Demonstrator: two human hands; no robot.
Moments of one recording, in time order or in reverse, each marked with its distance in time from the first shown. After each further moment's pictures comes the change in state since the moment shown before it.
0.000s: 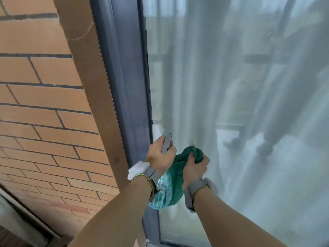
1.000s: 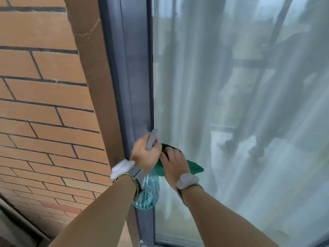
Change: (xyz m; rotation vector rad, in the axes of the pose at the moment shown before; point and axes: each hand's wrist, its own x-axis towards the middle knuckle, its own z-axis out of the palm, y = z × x) left_hand 0.006 -0.008 -0.041 0.044 0.156 0.004; right_hand -0.003 0.017 0.017 -1.155 -0.343 -1.516
